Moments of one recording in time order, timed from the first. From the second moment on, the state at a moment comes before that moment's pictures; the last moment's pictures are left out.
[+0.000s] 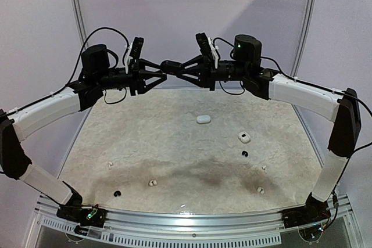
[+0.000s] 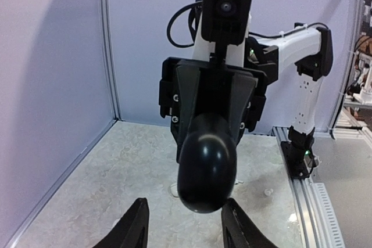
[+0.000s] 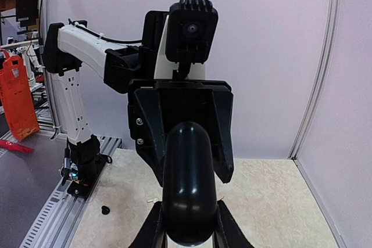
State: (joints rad) left arm -0.49 1.42 1.18 0.22 0.88 0.01; right arm 0.72 1.80 1.59 0.23 -0.87 -0.06
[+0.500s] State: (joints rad) left arm -0.50 1.44 1.20 0.27 0.93 0.00; right arm 0.72 1.80 1.60 0.17 -0.85 -0.10
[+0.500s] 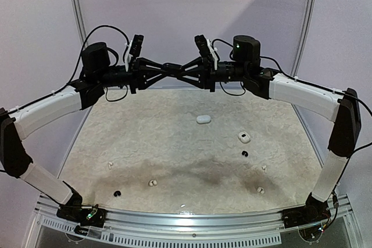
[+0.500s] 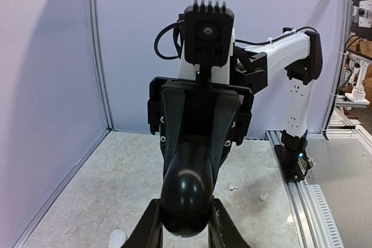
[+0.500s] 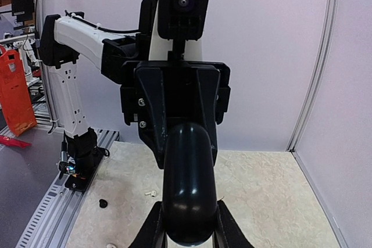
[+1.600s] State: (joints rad) left arm -0.50 1.46 1.20 0.26 0.93 0.03; right arm 0.73 1.80 1.60 0.19 -0.78 -0.07
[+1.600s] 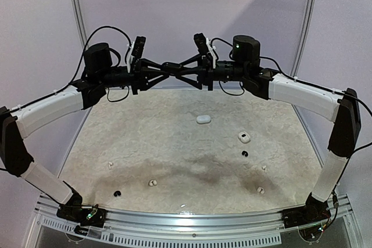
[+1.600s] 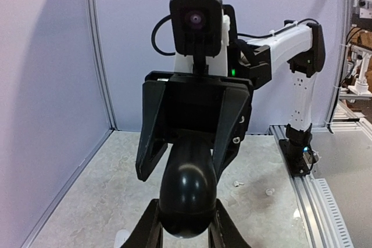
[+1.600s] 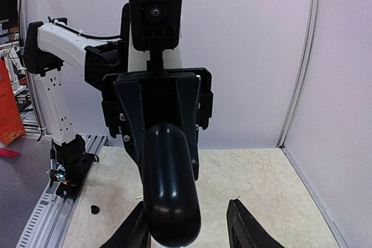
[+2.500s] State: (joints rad) left arm -0.50 1.43 1.23 -0.05 0.86 0.57; right arm 0.74 1.84 1.63 0.13 -0.75 0.01
